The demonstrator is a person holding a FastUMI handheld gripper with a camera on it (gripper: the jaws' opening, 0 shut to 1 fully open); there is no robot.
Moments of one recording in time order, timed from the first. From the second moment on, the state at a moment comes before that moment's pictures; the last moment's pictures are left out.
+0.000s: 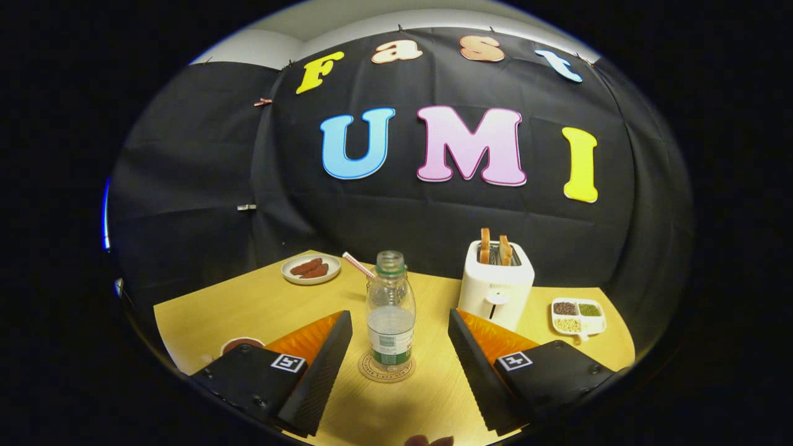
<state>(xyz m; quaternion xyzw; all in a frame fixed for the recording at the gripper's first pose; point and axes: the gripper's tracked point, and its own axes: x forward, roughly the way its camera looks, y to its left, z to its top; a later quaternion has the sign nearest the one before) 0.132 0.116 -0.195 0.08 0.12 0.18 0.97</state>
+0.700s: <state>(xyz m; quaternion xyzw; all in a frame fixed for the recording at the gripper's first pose) 0.050 0.055 -0.059 0.04 0.07 0.14 0.99</state>
